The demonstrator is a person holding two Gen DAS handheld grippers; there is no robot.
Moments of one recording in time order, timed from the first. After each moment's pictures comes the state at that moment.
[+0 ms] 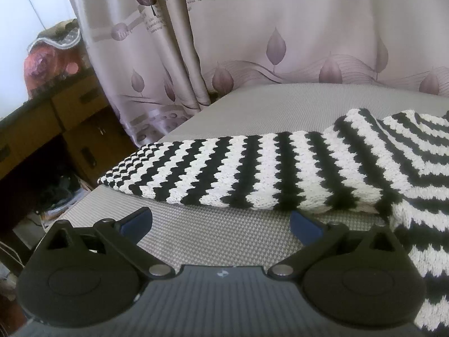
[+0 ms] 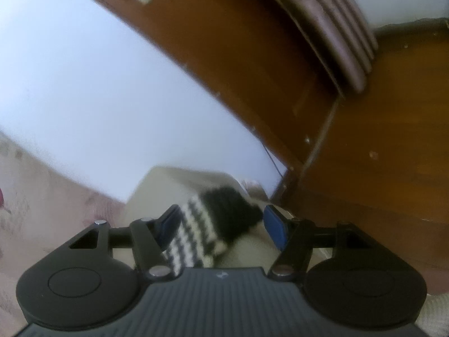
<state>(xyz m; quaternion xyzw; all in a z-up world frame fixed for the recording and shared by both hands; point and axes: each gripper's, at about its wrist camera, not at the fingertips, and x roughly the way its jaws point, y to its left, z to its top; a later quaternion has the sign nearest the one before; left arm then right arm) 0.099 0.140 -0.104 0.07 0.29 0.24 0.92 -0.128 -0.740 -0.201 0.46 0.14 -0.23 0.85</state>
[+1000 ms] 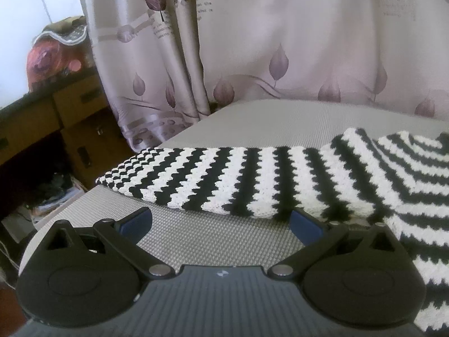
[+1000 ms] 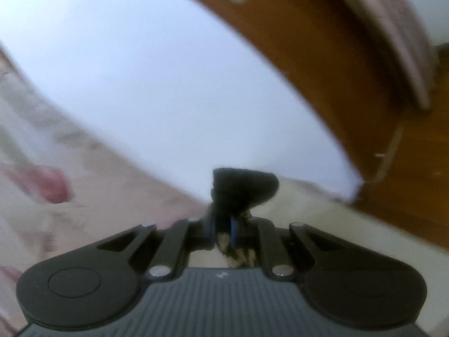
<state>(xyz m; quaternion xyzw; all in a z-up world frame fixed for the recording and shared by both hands) 0.088 0.148 -0.098 0.03 0.26 0.23 0.94 -0.052 -0.657 -0.077 0.44 0.04 -0.09 0.89</state>
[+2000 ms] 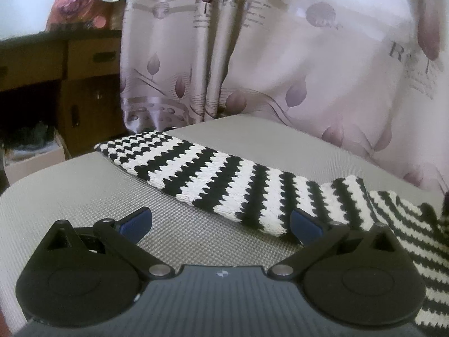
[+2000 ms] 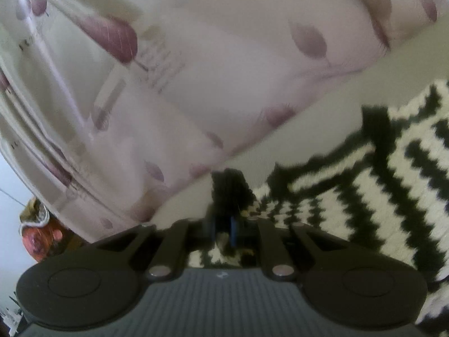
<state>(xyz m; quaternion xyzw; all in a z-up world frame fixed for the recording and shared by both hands) 0.064 0.194 -0.095 -0.13 0.21 0.21 0.95 0.131 -0.202 -0.120 0.35 0.22 0.18 0.89</state>
